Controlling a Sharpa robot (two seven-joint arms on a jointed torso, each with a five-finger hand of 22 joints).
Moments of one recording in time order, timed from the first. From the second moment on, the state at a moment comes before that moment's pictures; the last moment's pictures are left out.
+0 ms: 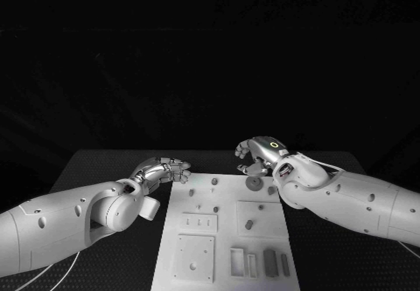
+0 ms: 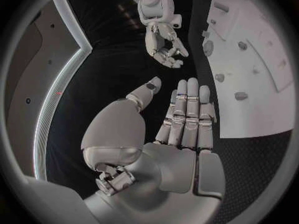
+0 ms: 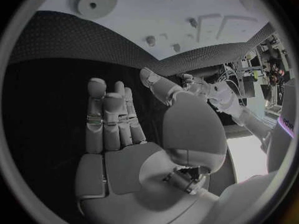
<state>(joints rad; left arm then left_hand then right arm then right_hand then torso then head) 1.32 -0.78 -0.19 1.39 -0.03 -0.19 0.32 1.07 -0.10 0.52 -0.23 0.09 0.83 0.18 0.33 0.47 1.24 0.10 0.11 0.13 1.01 0.08 0.47 0.58 0.05 0.78 -0.02 0.41 1.31 1.29 -0.69 -0.06 1.31 -1.66 -0.56 -0.14 1.11 -0.29 0.75 -0.22 0.05 0.92 0.15 0.34 0.45 1.22 0.08 0.09 0.27 1.30 -0.03 1.14 0.73 0.22 1.29 0.01 0.60 1.31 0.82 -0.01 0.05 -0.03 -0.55</state>
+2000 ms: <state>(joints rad) 1.32 -0.77 -0.19 1.38 -0.03 -0.19 0.33 1.07 -0.10 0.52 -0.23 0.09 0.83 0.18 0.33 0.47 1.24 0.10 0.11 0.13 1.01 0.08 0.47 0.58 0.05 0.78 -0.02 0.41 1.31 1.22 -0.64 -0.06 1.08 -1.50 -0.26 -0.06 1.10 -0.20 0.73 -0.23 0.06 0.83 0.14 0.34 0.47 1.03 0.04 1.20 1.23 1.25 -0.08 1.36 0.89 0.23 1.31 -0.01 0.78 1.31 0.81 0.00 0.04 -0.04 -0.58</state>
